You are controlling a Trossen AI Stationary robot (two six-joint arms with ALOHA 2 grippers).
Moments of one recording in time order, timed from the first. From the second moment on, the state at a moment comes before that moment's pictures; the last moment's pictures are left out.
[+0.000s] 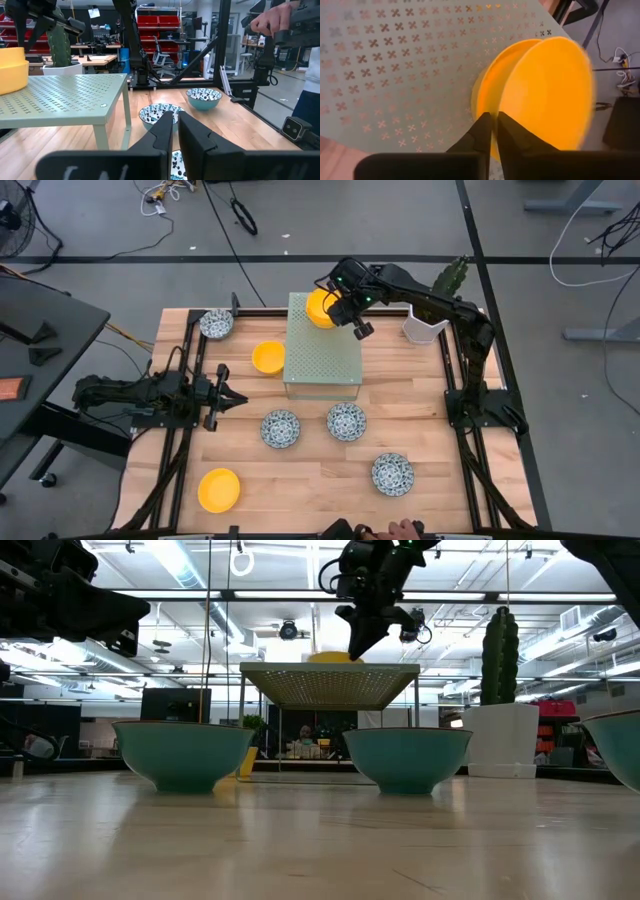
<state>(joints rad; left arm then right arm) -0.08 0.01 0.01 0.06 0.00 -0.01 -0.48 1.93 1.98 -1.11 -0.06 -1.09</state>
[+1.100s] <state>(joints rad) -0.08 0.01 0.01 0.06 0.00 -0.01 -0.48 1.88 1.98 -1.09 0.00 -0.91</state>
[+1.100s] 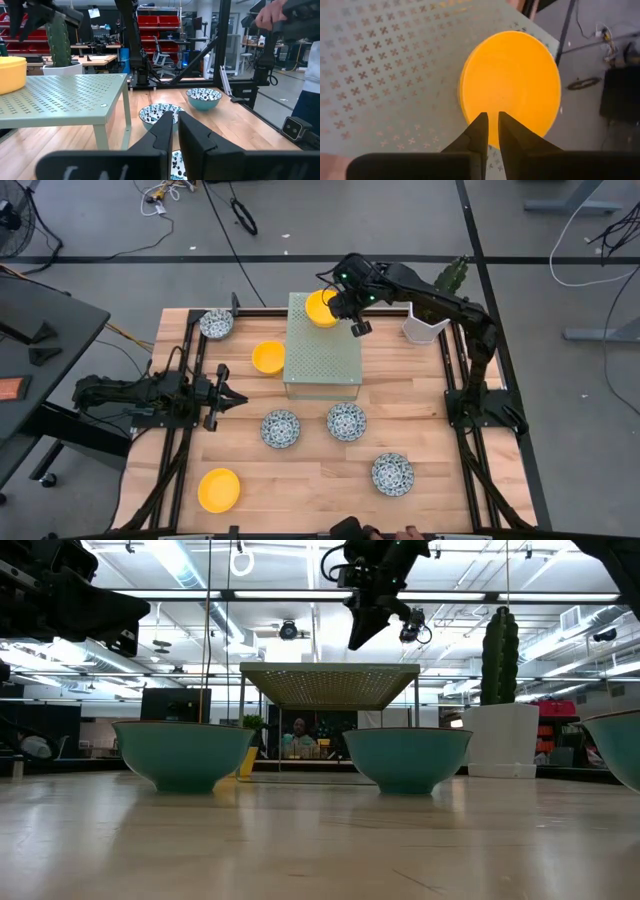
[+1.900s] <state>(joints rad) -0.08 0.01 0.01 0.06 0.00 -0.01 -0.41 1.72 1.98 -1.15 0.04 -0.57</state>
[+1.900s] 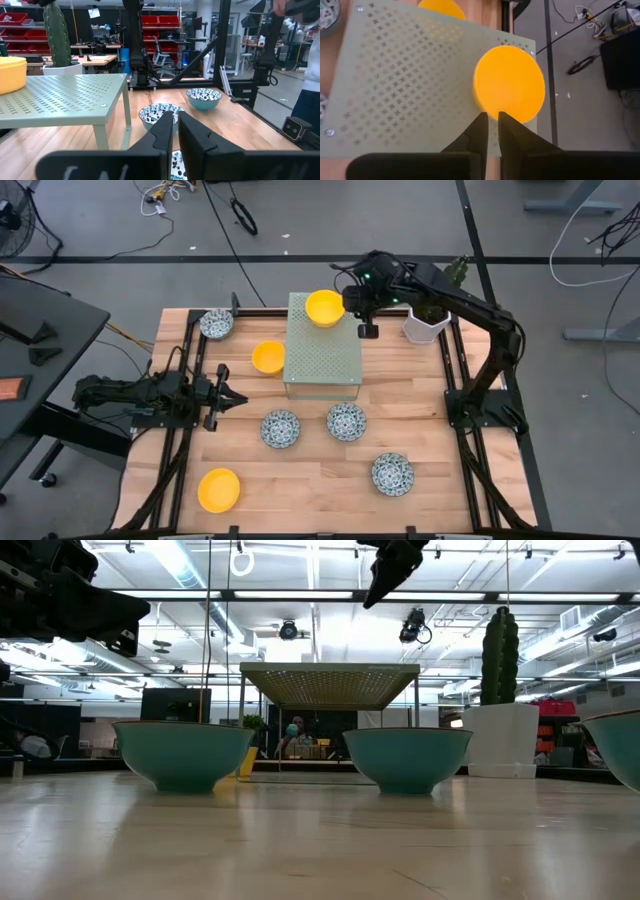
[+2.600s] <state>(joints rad) -0.08 0.01 0.01 0.06 0.00 -0.01 -0.17 1.52 1.67 -1.15 0.04 -0.48</state>
